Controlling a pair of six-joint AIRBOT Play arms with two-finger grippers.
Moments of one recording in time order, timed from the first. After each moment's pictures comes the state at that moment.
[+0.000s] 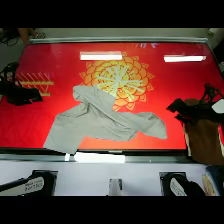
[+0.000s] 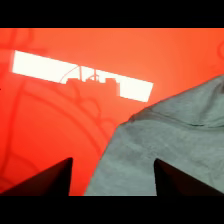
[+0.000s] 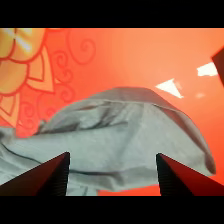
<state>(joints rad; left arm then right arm) 0.19 -1.32 1.33 1.43 -1.36 -1.52 -0.25 -0.99 0.90 -1.18 1.17 1.76</state>
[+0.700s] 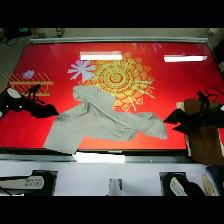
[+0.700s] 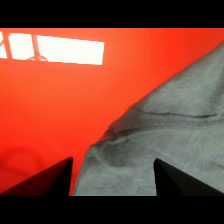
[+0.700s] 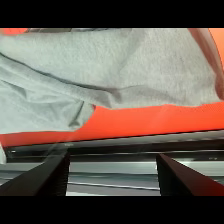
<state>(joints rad) 0.24 -1.50 1.10 1.16 -1.16 -1.17 -0.32 -0.99 0.91 -1.07 1.48 1.58</state>
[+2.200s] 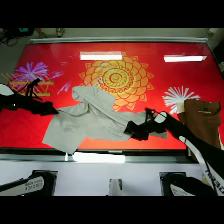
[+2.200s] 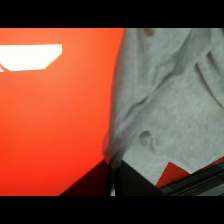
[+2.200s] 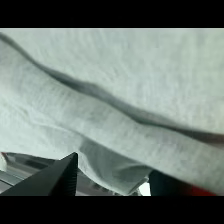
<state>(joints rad) 0.20 -1.32 1.10 1.02 -1.34 -1.17 0.29 -1.33 0.67 -0.81 0.89 1.69</state>
